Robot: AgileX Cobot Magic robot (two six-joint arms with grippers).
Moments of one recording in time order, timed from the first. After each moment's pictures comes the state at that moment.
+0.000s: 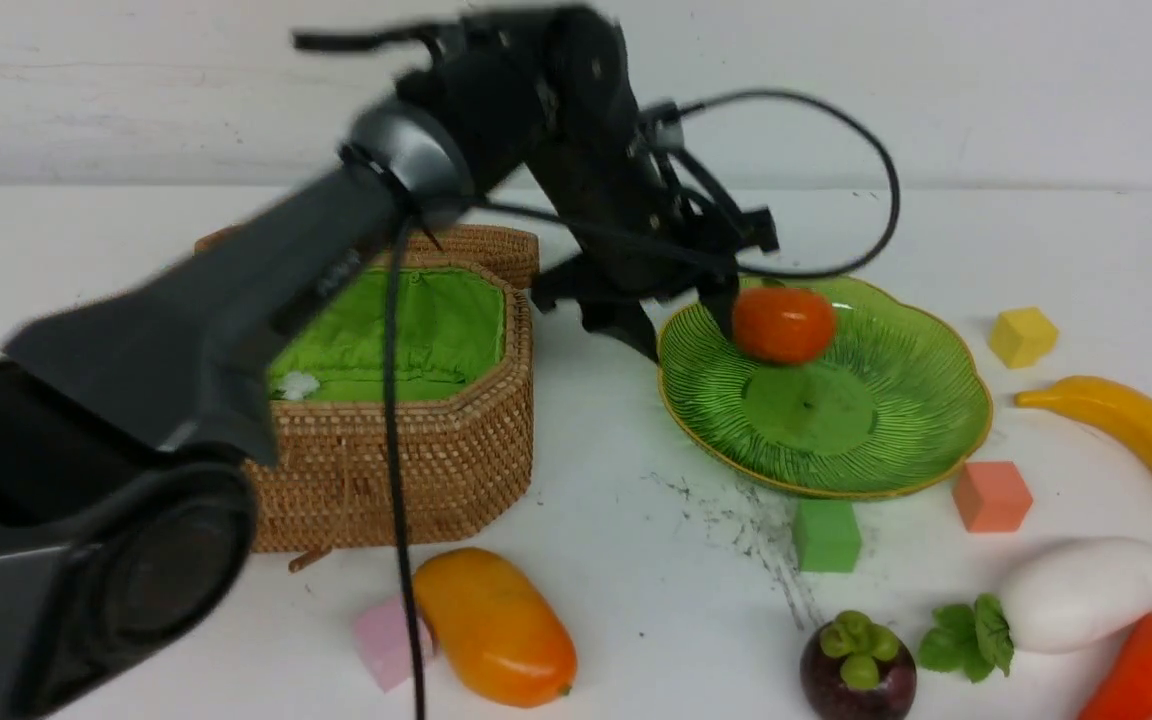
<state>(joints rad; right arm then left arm) 0.06 -0.01 0.01 -0.09 0.39 0.06 -0.55 2.27 -2.37 -0.20 1.22 -0.49</state>
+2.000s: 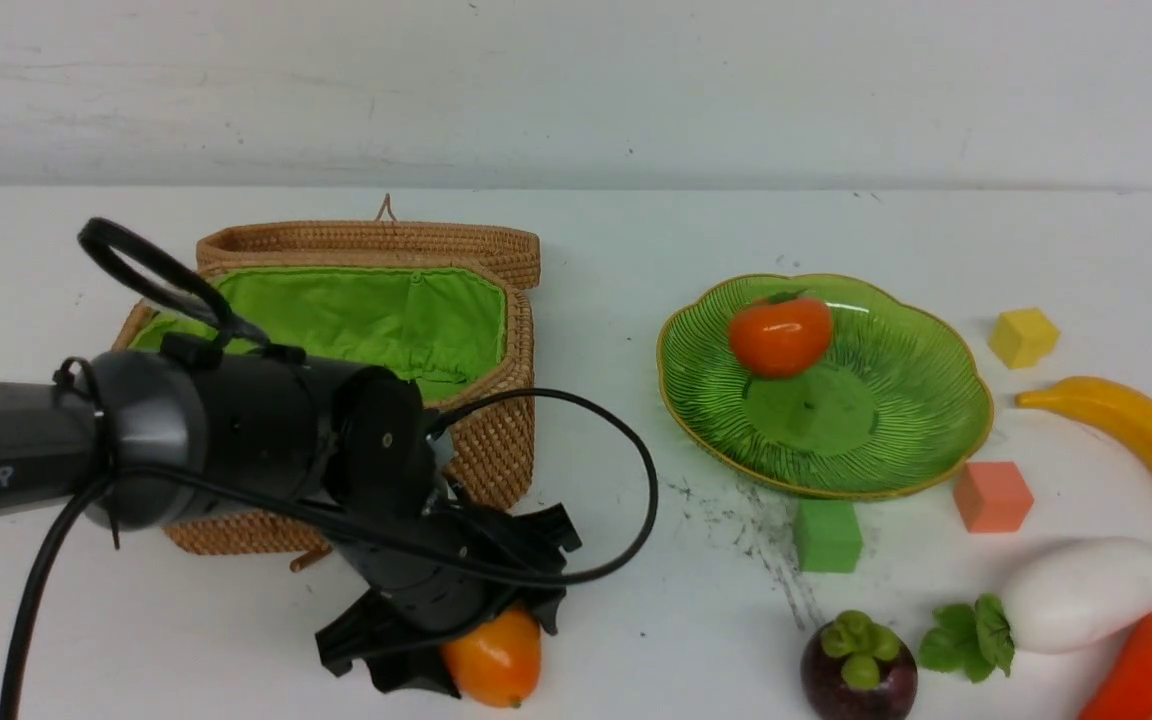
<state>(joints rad) 0.06 -0.01 0.01 -0.09 0.39 0.06 -0.55 1.80 -1.05 -0.23 0.57 -0.79</state>
